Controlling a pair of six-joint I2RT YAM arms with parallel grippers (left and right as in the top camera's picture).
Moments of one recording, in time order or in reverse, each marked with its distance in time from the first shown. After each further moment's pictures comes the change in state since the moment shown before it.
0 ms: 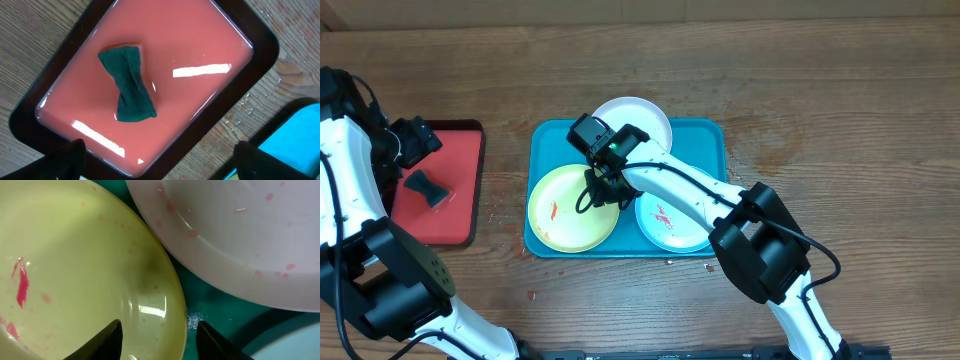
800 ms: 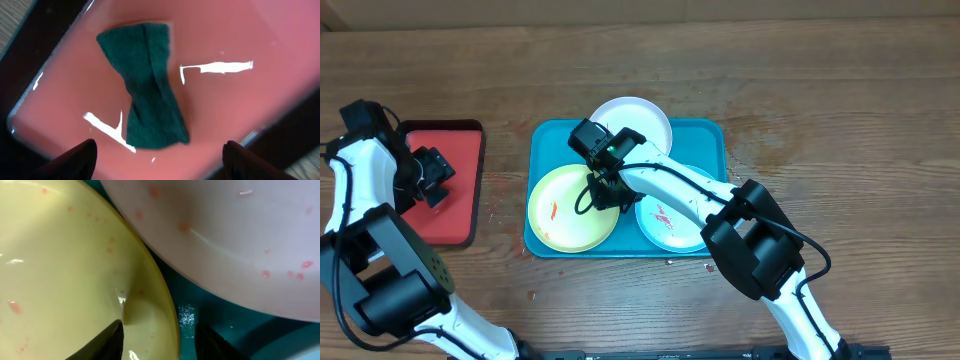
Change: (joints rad) left arm 0.000 0.026 -0.277 0.259 -0.093 -0.003; right arm 0.000 0.033 -0.007 -0.002 0.006 0.021
